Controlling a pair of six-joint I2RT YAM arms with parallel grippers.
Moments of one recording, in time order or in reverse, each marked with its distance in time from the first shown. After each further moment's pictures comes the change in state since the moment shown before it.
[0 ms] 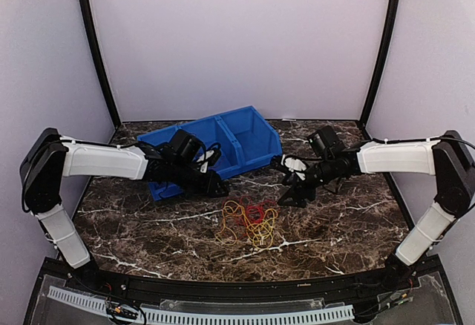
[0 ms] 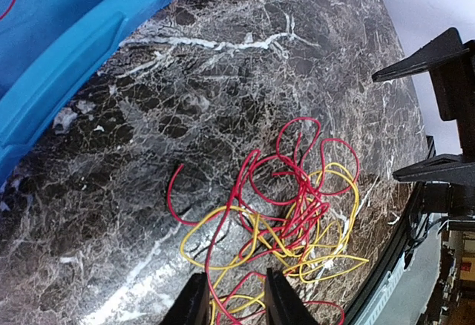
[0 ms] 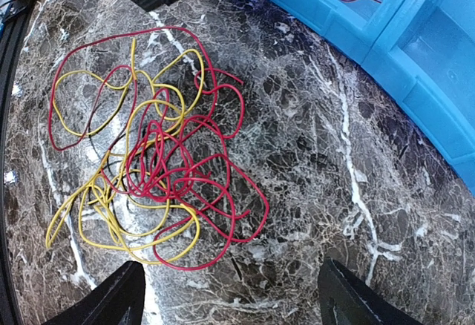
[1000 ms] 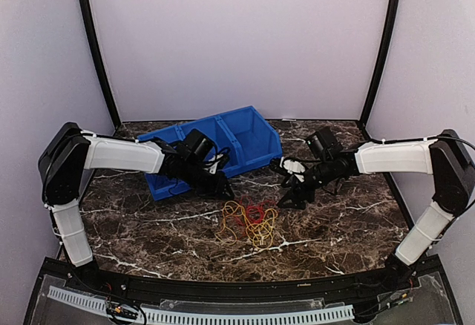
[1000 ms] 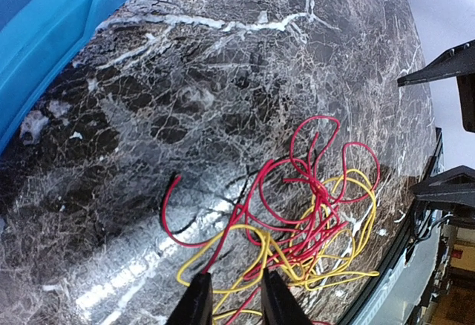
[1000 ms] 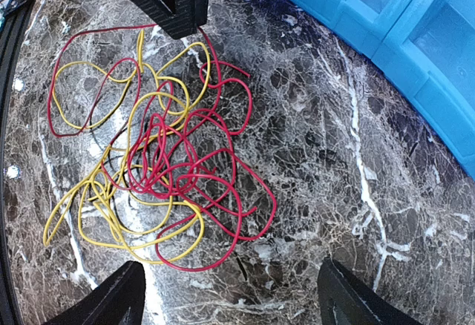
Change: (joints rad) left arm 0.000 0.166 0.154 -0.103 0.058 0.005; right arm 0.008 0.018 0.002 -0.008 0.002 -0.006
